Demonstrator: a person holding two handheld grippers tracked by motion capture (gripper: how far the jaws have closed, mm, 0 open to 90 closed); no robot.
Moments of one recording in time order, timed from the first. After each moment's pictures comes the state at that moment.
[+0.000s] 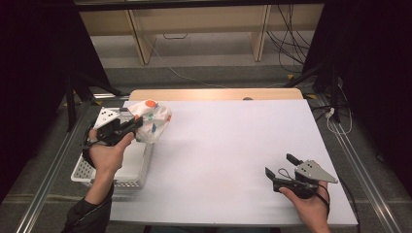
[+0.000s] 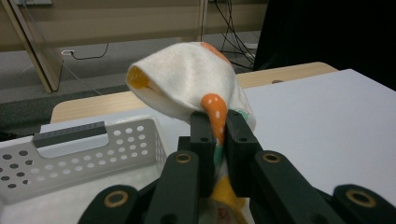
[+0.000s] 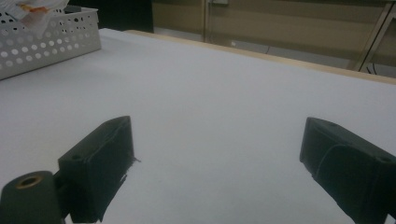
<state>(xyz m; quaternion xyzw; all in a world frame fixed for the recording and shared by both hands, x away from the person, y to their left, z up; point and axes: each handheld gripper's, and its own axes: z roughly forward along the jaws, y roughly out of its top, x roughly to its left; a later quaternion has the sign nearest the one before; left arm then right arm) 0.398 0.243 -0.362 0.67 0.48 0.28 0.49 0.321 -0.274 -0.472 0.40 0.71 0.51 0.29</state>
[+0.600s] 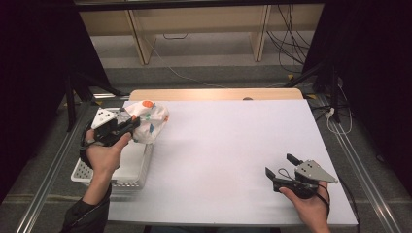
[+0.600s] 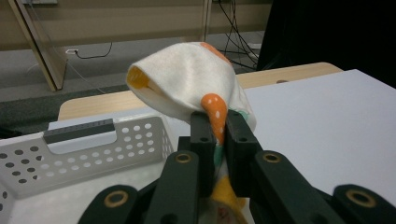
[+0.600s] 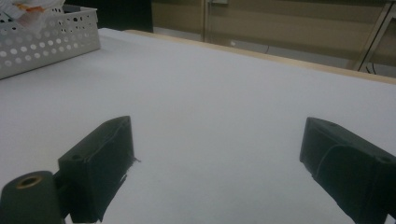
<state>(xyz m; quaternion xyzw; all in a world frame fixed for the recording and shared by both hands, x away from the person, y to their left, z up) 0.397 0.250 -0.362 0.67 0.48 0.29 0.49 0.320 -0.275 -0.472 0.40 0.71 0.51 0.29</state>
